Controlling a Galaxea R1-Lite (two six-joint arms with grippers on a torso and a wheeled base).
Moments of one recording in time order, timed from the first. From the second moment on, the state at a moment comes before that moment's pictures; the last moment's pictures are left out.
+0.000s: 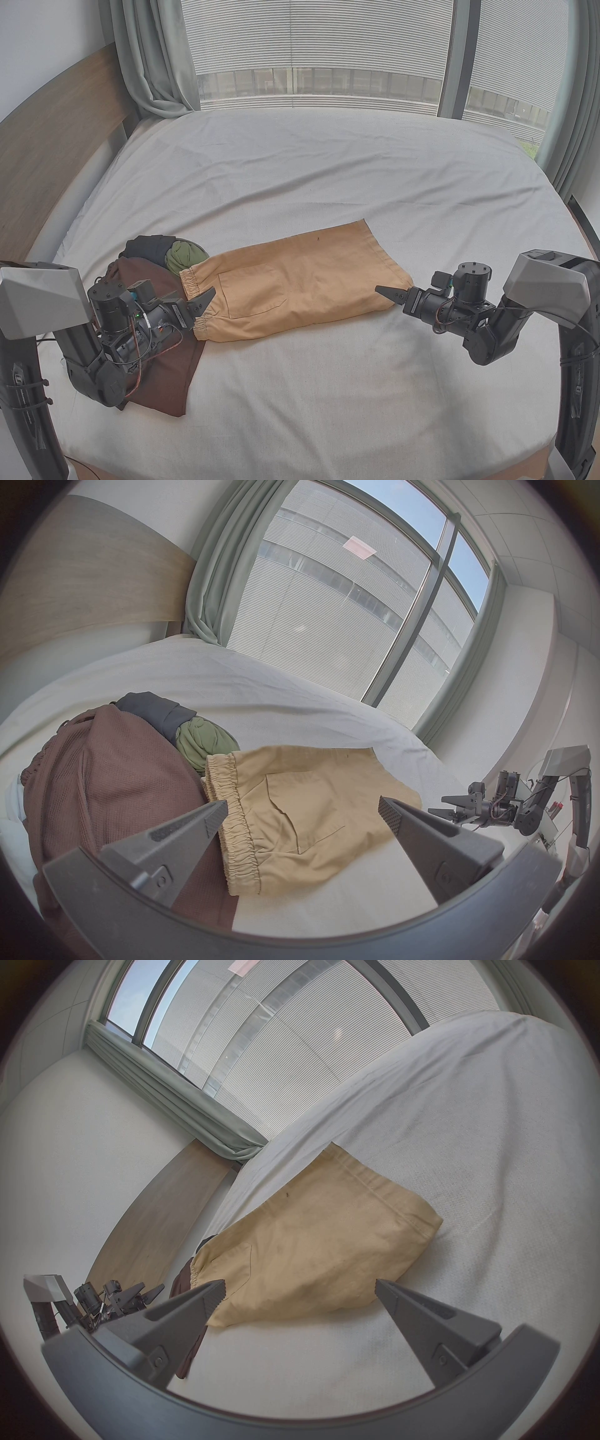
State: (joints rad) left arm -0.16 2.21 -0.49 -1.55 -0.19 -0.32; right arm 0.23 2.42 -0.92 -1.21 0.41 0.56
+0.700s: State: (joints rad) left arm -0.16 2.23 -0.50 -1.55 -0.19 -0.32; right arm 0.23 2.55 -1.03 -1.21 0.39 0.64
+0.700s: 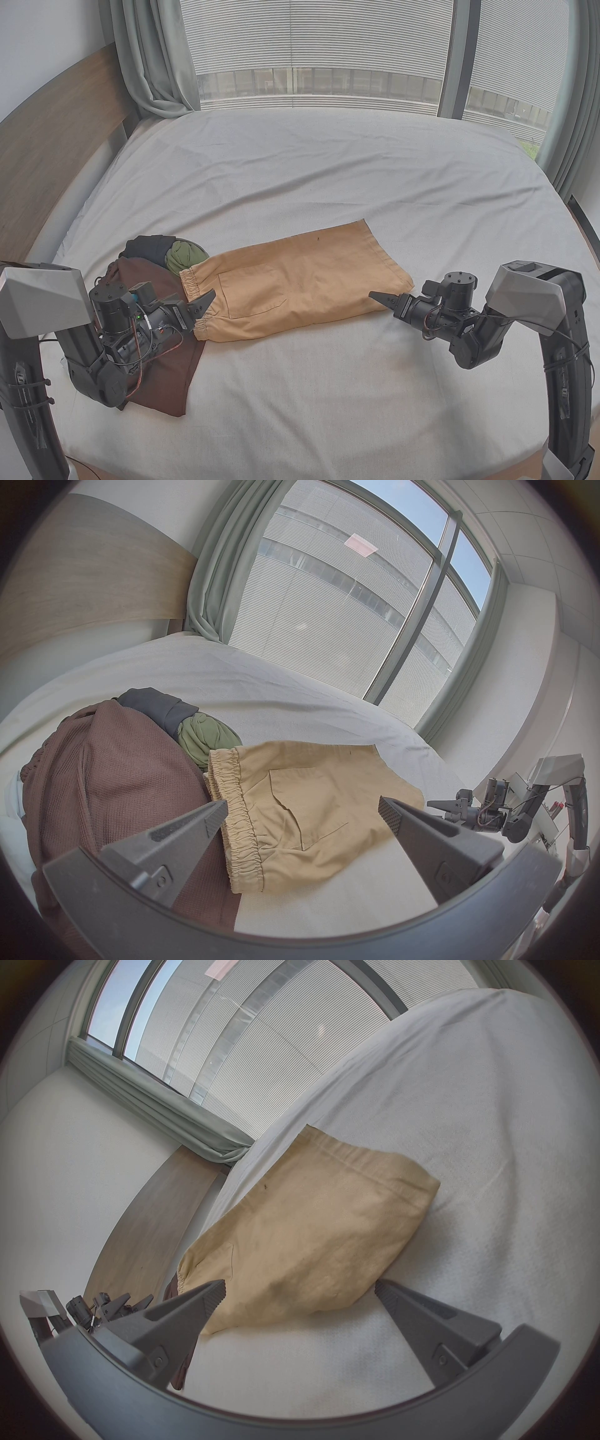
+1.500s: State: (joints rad) left arm -0.16 2.24 -0.50 -1.55 -0.19 -0.32; right arm 0.34 2.72 -1.28 -1.25 0.26 0.76
